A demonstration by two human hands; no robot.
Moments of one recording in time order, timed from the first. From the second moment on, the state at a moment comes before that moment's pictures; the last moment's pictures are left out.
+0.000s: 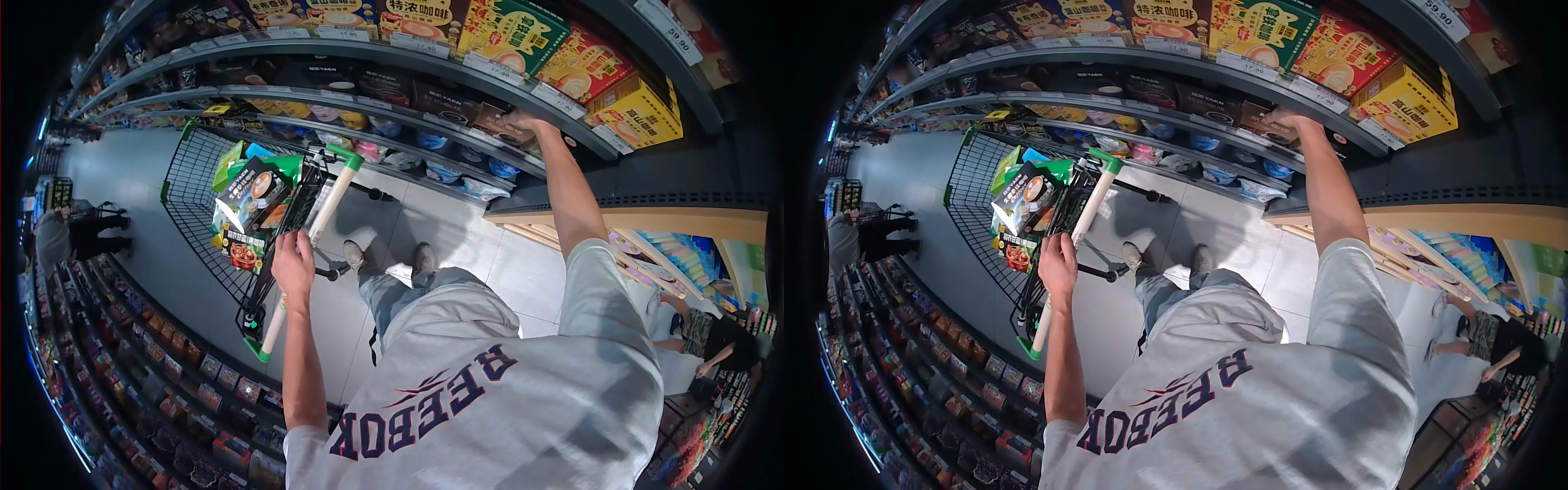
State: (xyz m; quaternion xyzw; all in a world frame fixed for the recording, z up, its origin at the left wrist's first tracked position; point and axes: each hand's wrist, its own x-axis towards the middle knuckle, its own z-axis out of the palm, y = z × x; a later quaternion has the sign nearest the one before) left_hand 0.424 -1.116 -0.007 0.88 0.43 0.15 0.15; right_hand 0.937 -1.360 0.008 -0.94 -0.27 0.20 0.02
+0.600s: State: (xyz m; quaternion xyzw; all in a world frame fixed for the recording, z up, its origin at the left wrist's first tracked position) left_hand 0.421 -1.113 -0.006 0.86 0.46 0.14 0.18; right_hand 0.937 -1.369 -0.067 -0.95 -0.30 0.05 0.00
